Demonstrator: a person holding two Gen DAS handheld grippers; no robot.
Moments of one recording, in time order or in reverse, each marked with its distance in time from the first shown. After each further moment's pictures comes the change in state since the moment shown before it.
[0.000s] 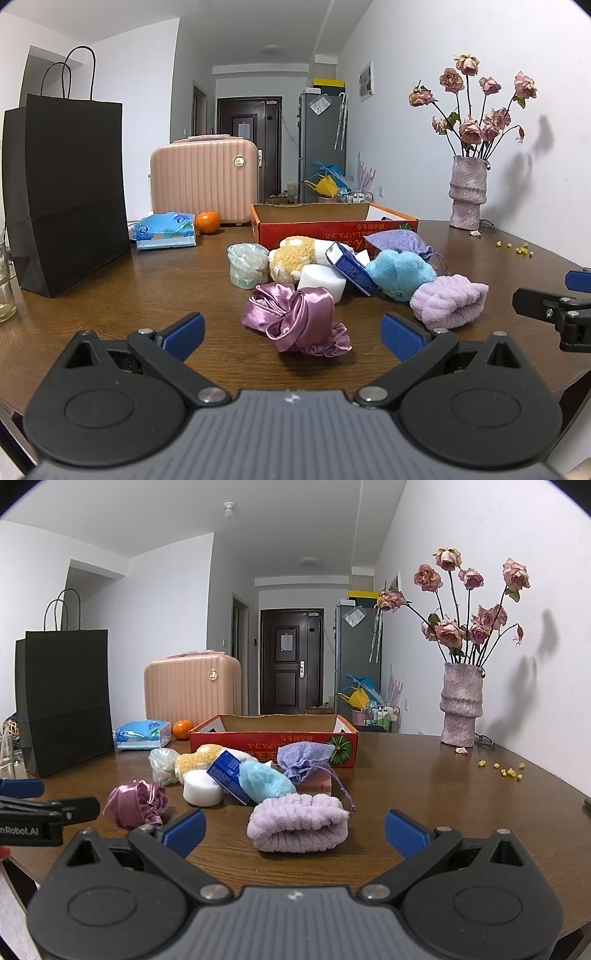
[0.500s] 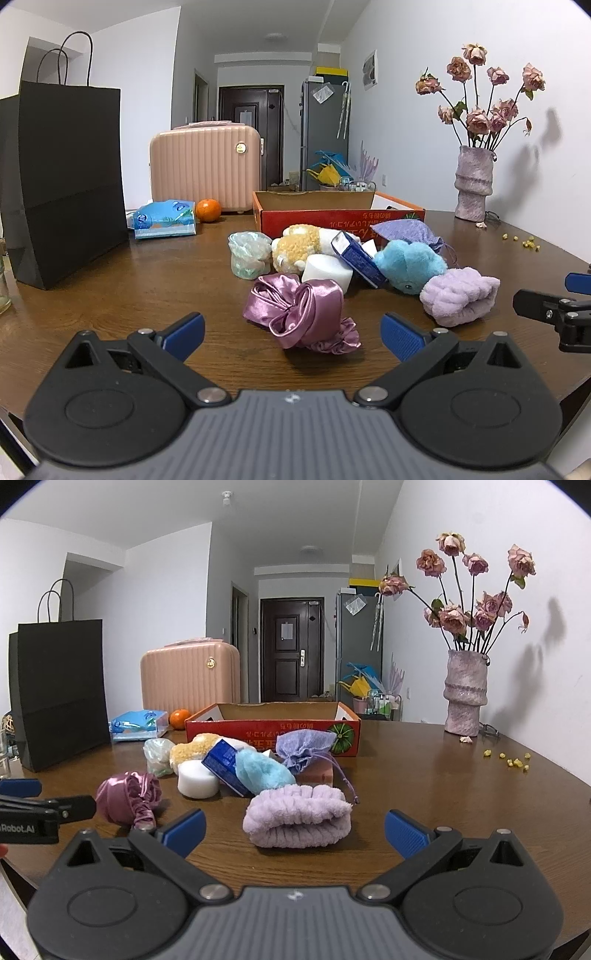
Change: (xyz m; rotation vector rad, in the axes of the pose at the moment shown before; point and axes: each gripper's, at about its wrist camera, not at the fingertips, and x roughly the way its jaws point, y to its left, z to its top) left arm 0.017 0.006 0.003 -0.011 0.046 0.001; right arm 0.022 -0.001 0.000 0.006 0.044 0.003
